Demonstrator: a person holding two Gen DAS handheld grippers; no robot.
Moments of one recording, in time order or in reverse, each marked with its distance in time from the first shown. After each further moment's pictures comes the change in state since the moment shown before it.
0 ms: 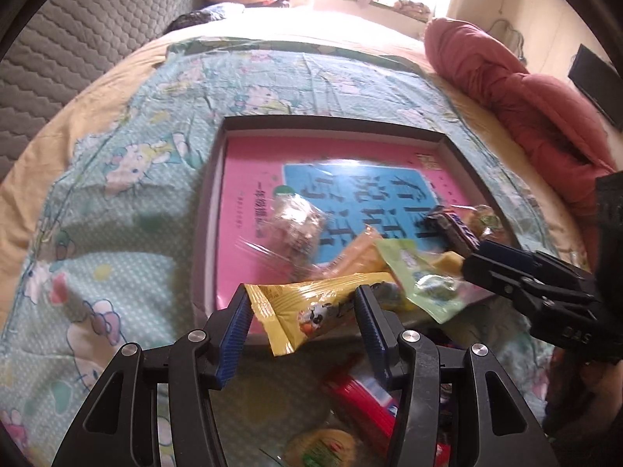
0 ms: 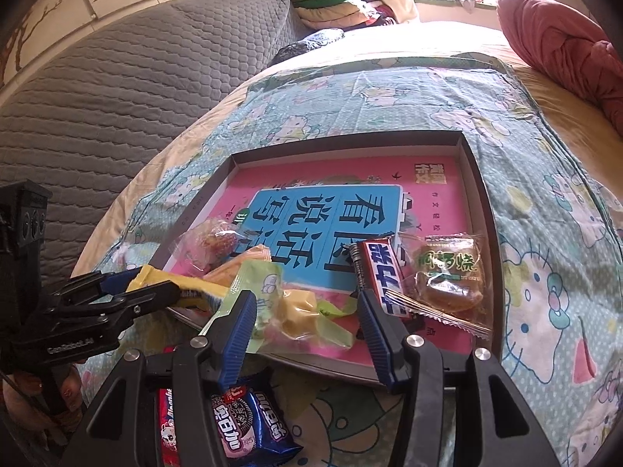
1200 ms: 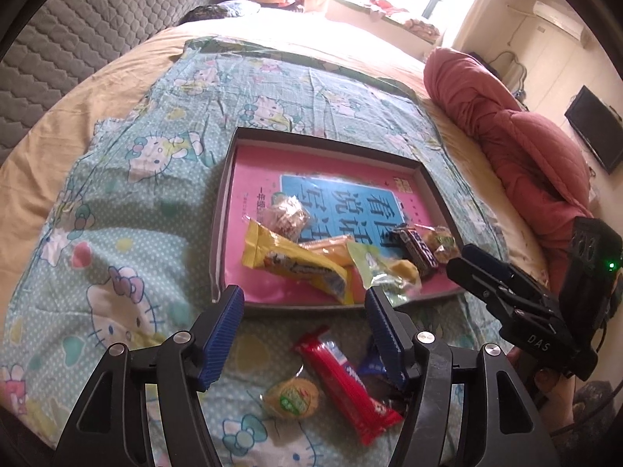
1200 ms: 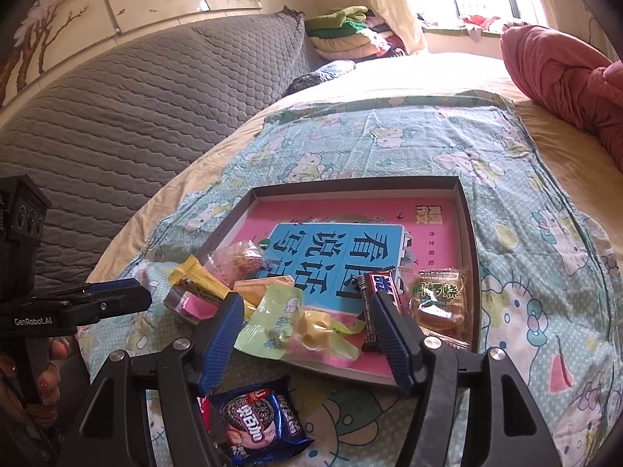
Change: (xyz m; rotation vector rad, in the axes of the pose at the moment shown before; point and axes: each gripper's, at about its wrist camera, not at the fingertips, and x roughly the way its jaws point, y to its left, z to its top) left arm -0.061 0.007 -0.004 -0.116 -0.001 -0.098; right arm -0.043 0.012 0.004 -0.055 -0.118 0.023
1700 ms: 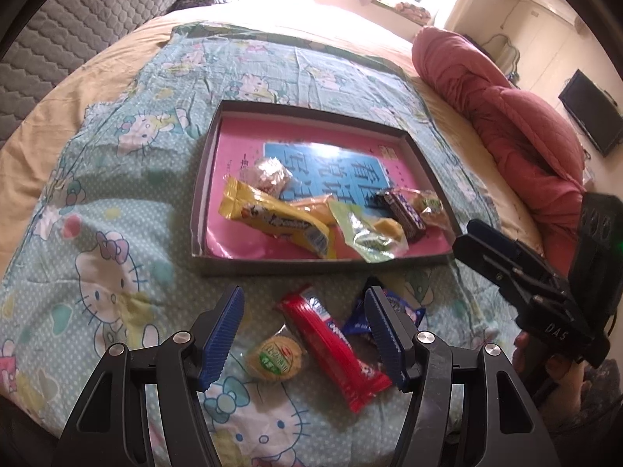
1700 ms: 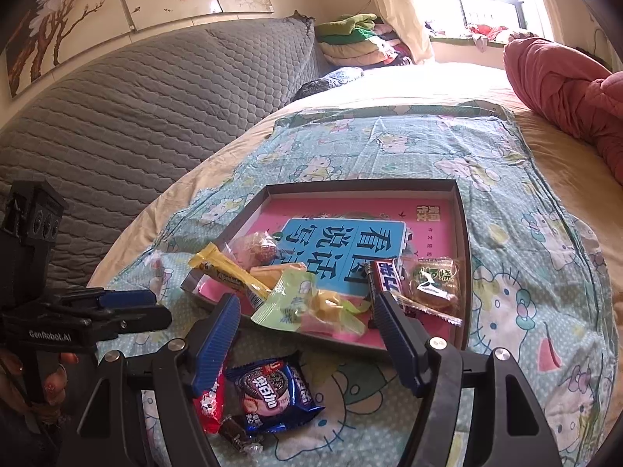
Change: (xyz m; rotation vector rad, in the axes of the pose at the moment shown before) left arm 0.001 -0.012 -0.026 0.034 0.065 -0.014; right arm -0.025 0.010 -0.013 -0.028 -0.009 0.011
